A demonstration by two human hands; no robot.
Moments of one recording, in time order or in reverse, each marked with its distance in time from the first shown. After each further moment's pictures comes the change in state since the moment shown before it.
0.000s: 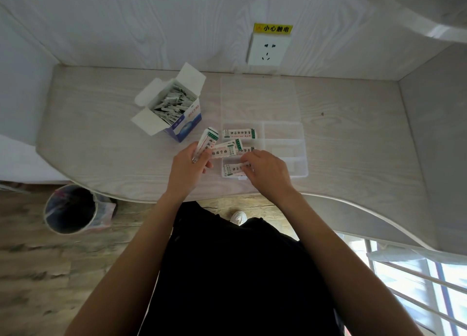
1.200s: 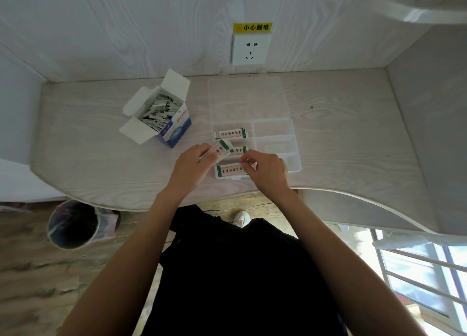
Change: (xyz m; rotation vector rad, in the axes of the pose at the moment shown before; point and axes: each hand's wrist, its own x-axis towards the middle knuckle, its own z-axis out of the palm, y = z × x) left_hand 0.008 0.020 0.006 0.368 -0.238 0.123; right_hand -0.008 0.004 -0.003 0.267 0.050 0.304
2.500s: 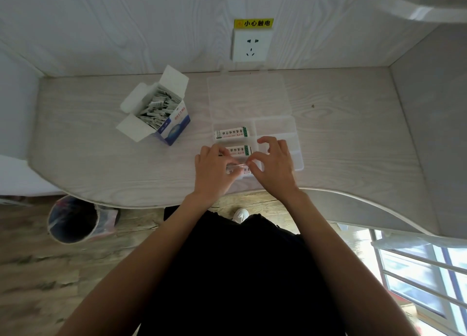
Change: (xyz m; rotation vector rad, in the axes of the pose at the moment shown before) left_hand -0.005 0.018 0.048 0.374 0.112 0.113; right_hand 0.004 0.028 0.001 -0.144 0.135 -0.172
